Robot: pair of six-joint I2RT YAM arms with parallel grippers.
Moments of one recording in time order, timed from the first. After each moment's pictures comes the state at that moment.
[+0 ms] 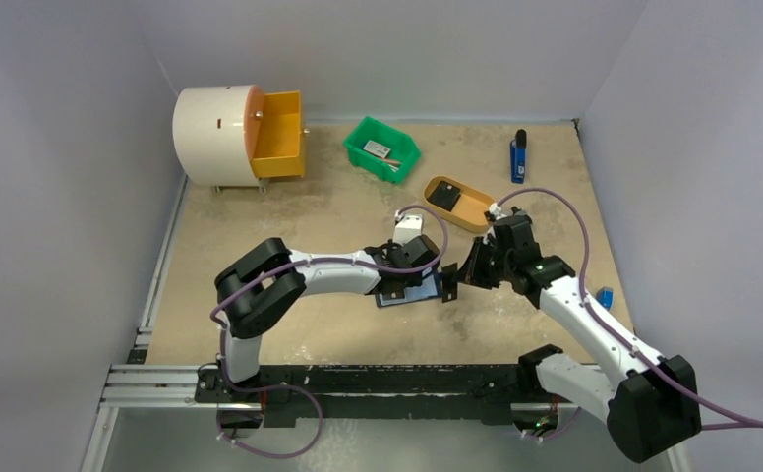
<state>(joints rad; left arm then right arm) -1.05 1.92 1.18 -0.22 -0.47 -0.80 0.37 1.00 0.64 -0.53 -0.19 0.62</state>
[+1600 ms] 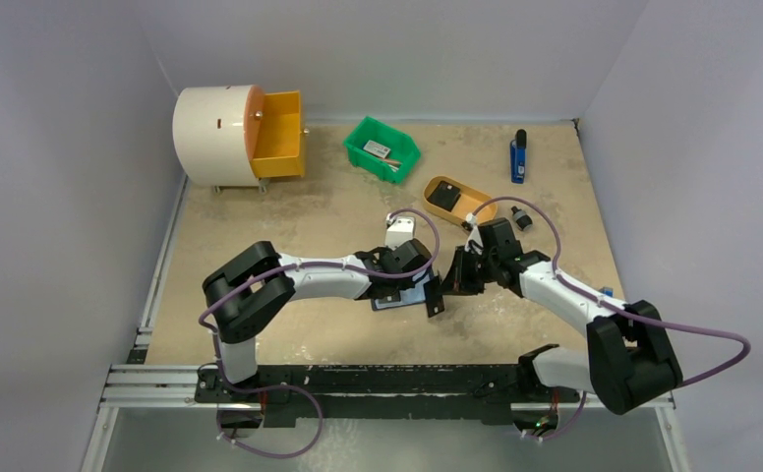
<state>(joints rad) -1.05 1.84 1.08 -0.18 -0.49 -0.80 0.37 1.26 0.58 -0.33 -0.44 0.56</state>
